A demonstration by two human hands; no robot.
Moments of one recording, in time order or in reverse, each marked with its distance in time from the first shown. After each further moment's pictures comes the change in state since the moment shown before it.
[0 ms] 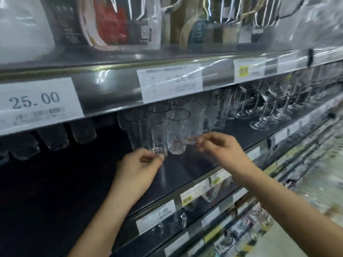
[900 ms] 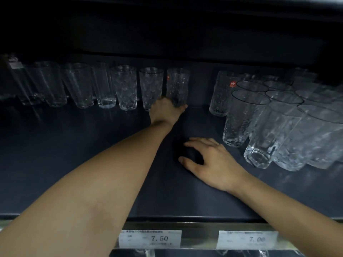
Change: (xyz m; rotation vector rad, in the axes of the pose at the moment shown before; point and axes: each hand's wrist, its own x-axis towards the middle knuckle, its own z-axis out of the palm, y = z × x) left_hand 0.176 -0.115 -0.120 0.609 0.625 -0.092; right_hand 0.035 0.021 0.225 -0.684 -0.604 -0.565
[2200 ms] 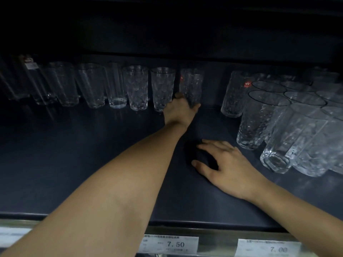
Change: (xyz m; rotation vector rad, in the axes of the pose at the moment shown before) left_hand 0.002 0.003 0.005 0.090 0.041 0.101; right_hand -0.002 -0.005 -0.002 -0.081 -0.037 0.017
